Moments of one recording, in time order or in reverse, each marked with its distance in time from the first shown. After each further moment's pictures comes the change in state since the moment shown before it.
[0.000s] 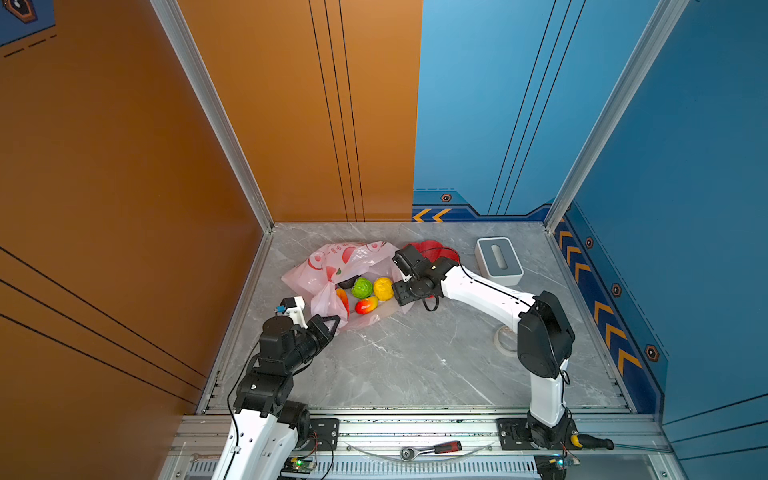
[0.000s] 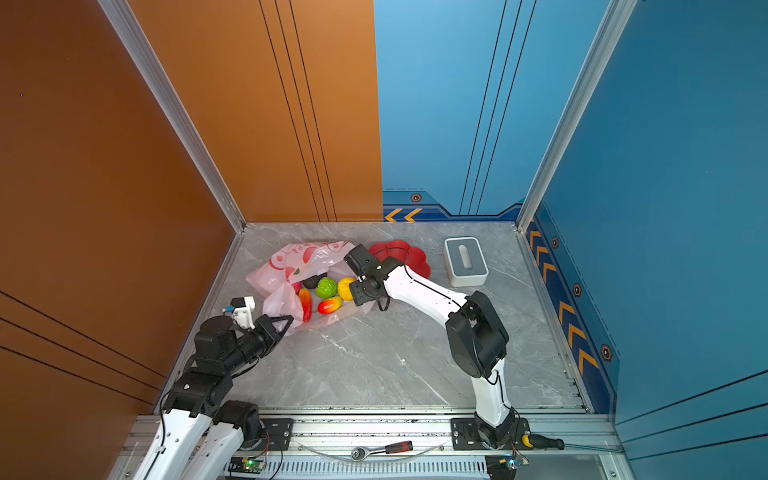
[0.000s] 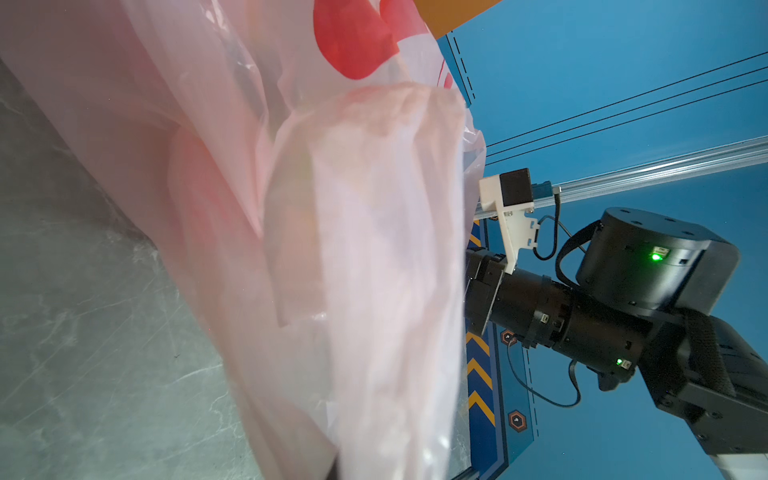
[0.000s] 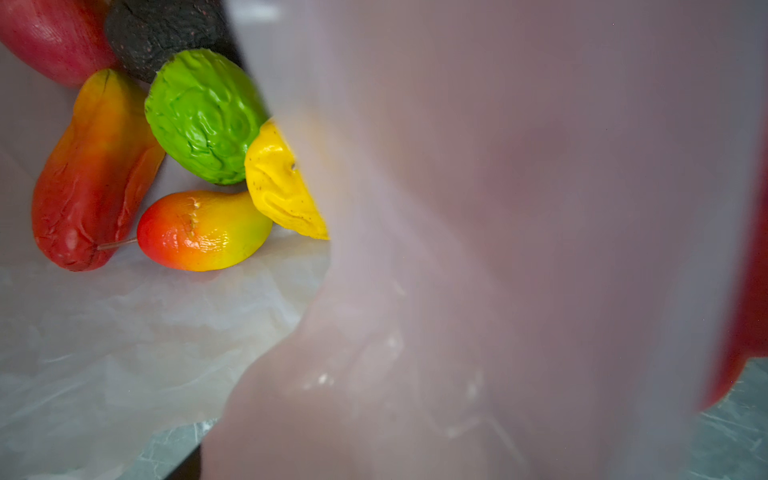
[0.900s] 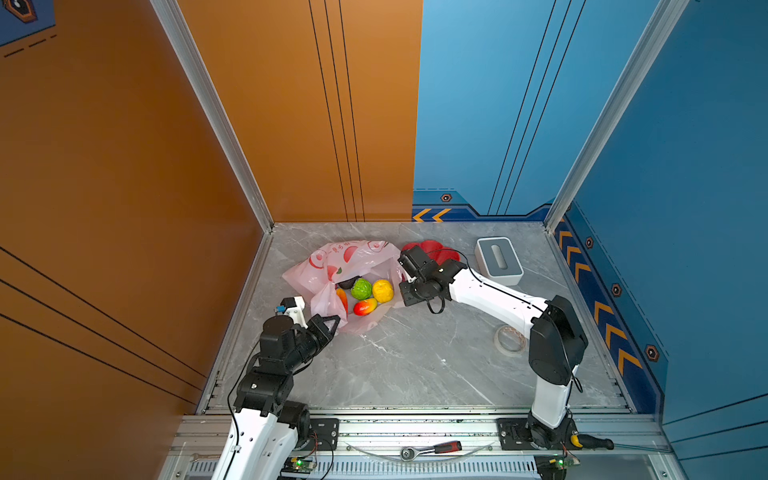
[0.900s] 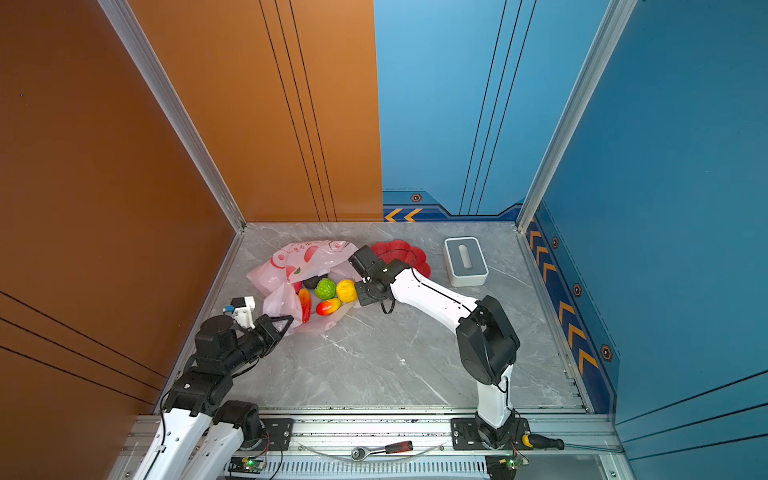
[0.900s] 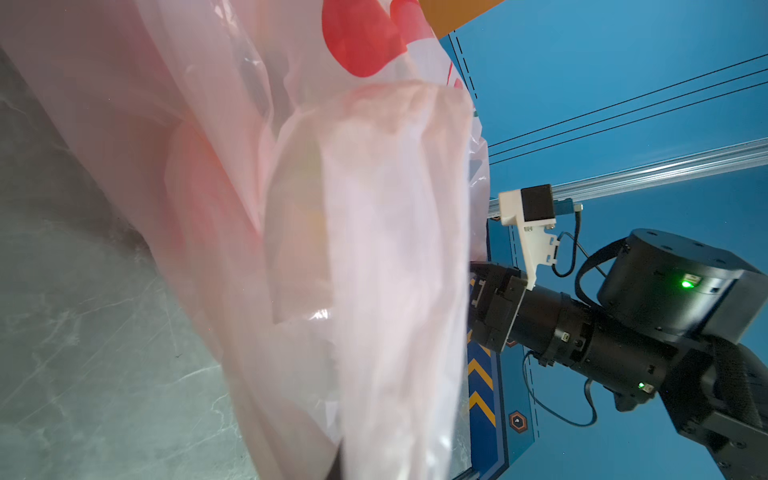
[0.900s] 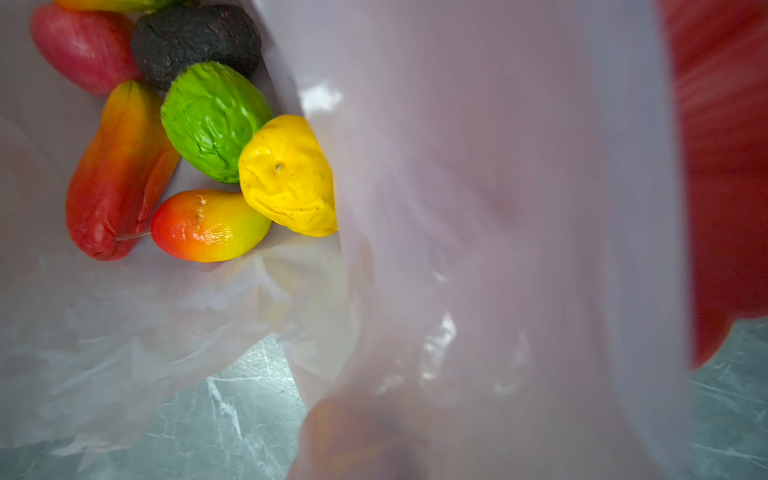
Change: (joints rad) left arm 0.002 0.003 0.000 0.000 0.000 0.000; right arm -0.002 -0.087 -0.076 0.027 -0.012 0.039
